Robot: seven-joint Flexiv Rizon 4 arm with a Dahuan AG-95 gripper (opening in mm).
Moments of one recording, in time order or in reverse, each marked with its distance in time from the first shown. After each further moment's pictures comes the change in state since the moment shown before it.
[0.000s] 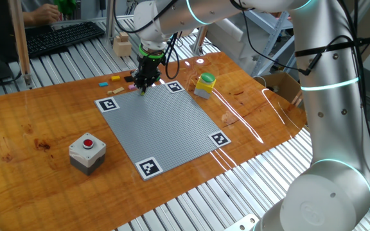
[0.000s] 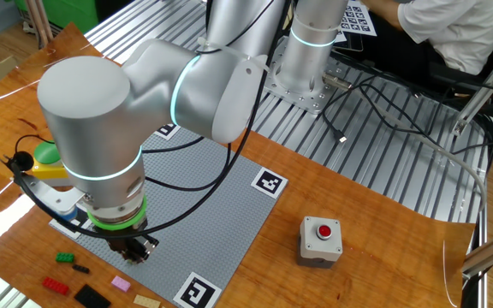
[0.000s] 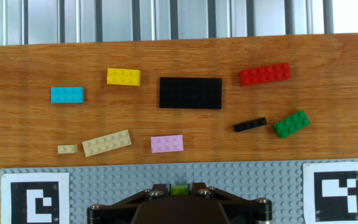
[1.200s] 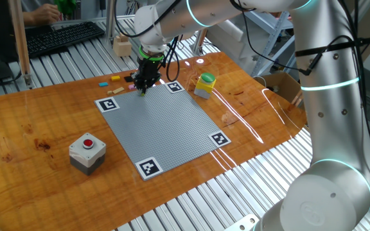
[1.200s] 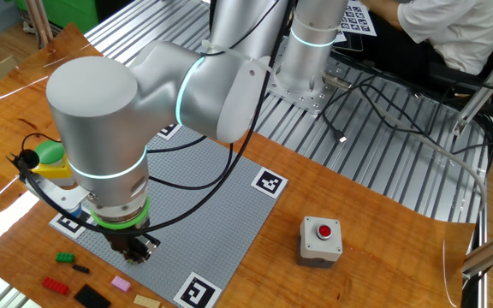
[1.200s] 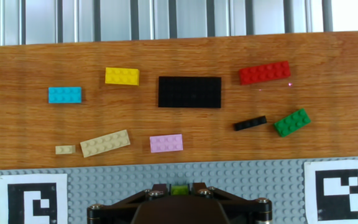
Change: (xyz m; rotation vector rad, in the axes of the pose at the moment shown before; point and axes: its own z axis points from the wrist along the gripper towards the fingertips) arm 0.001 0.001 0.003 0.004 -0.016 0.011
